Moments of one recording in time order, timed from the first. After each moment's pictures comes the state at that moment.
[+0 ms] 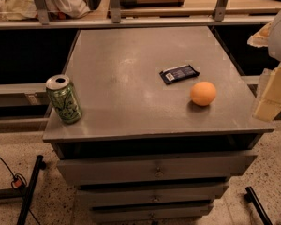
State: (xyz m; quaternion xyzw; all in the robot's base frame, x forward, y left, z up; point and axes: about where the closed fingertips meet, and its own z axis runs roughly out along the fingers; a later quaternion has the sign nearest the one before) arm 0.438 -0.216 0.977 -0.60 0.78 -0.04 0.16
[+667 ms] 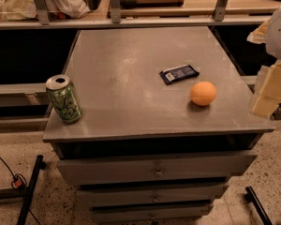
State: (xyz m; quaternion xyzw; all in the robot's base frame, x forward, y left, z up) arm 0.446 -0.216 0.980 -0.60 0.78 -0.05 0.16
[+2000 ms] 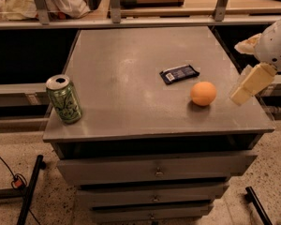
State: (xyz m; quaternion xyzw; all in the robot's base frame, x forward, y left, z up) arm 0.520 -0.222 0.928 -0.55 0.78 0.09 0.28
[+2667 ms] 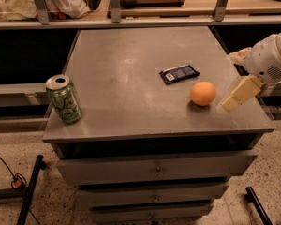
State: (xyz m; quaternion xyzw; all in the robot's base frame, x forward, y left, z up) arm 0.536 -0.218 0.891 -0.54 0.77 0.12 0.30
